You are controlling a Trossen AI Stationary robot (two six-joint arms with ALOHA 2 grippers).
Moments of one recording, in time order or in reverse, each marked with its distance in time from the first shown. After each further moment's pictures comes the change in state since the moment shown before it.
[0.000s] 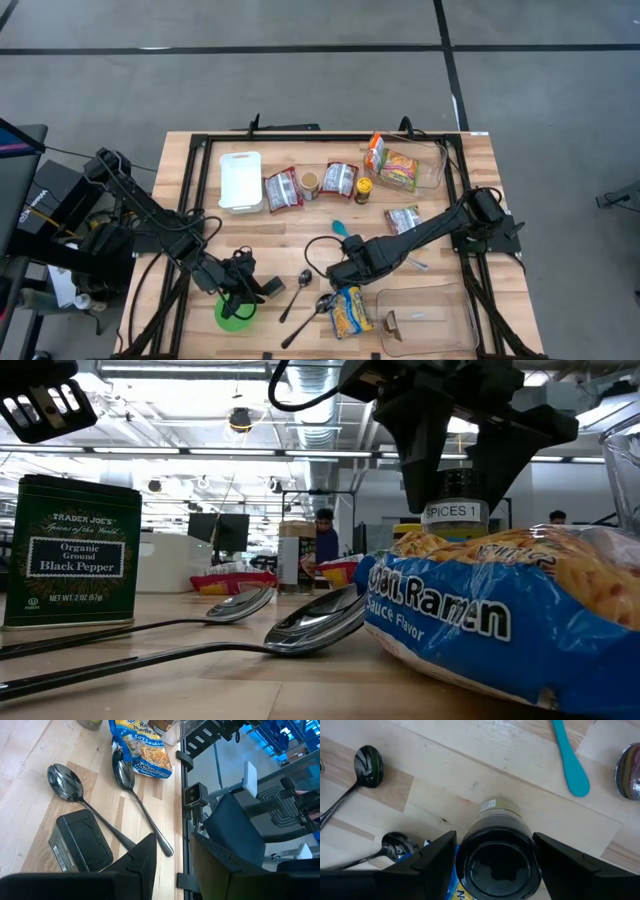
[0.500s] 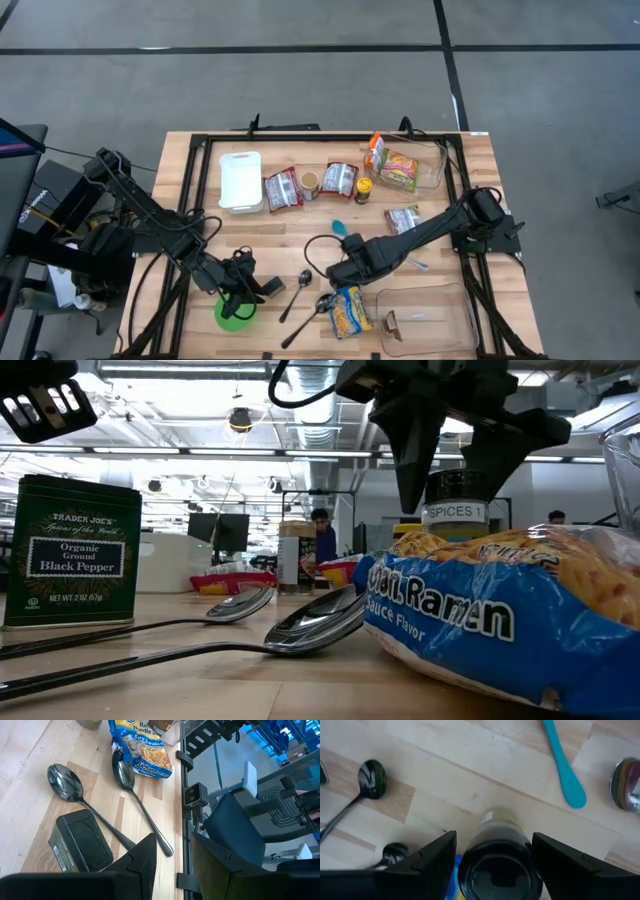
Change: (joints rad) left arm 0.000 0.000 0.000 0.000 0.000 0.000; right arm 0.000 0.000 0.000 -0.001 0.037 0.001
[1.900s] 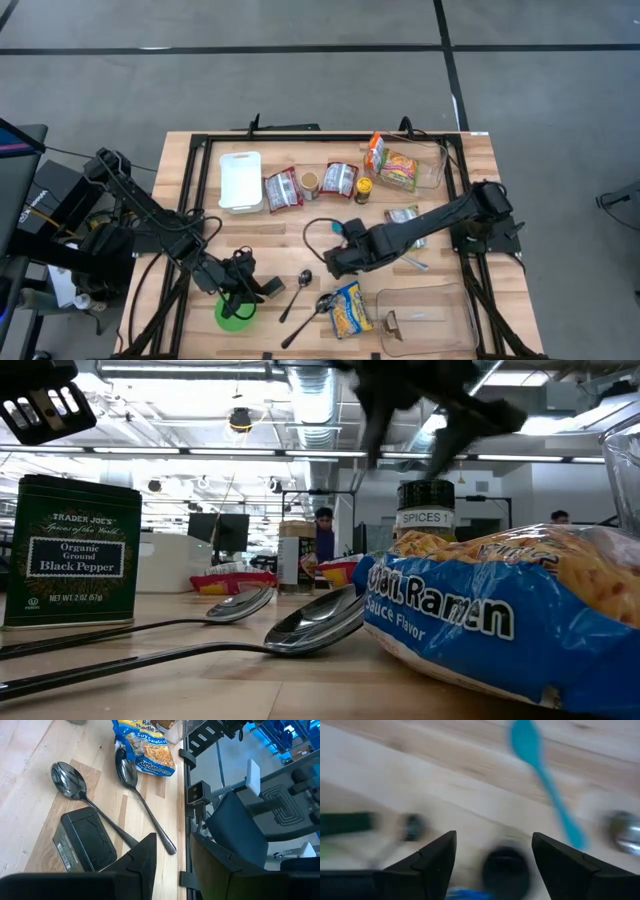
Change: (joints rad) left arm 0.000 0.000 0.000 -0.014 0.000 0.000; right arm -0.057 -0.073 -0.006 0.009 0.154 -0.018
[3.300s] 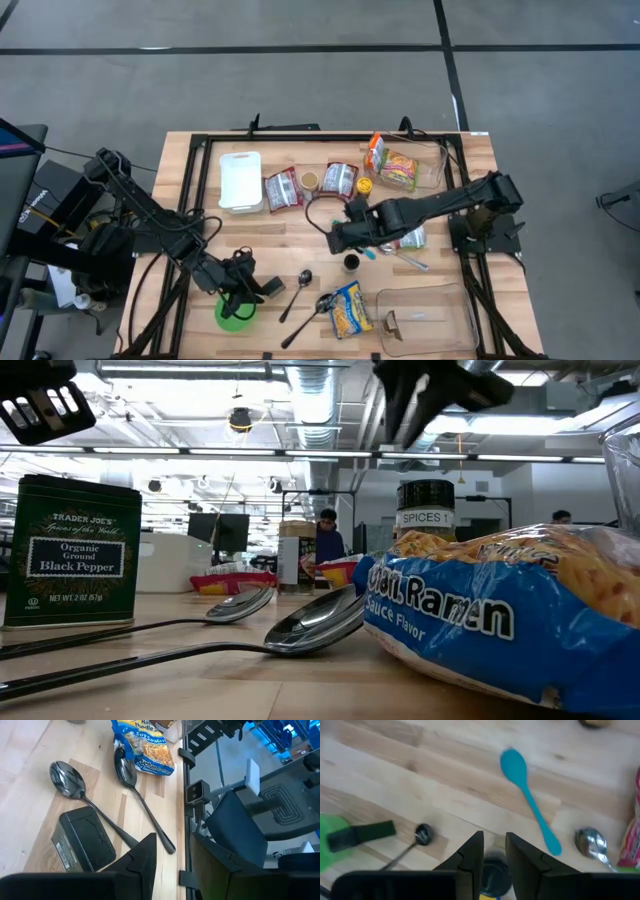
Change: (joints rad) left arm 0.000 0.000 0.000 -0.001 0.002 0.000; right arm -0.080 -0.104 0.051 -0.079 -0.059 -0.084
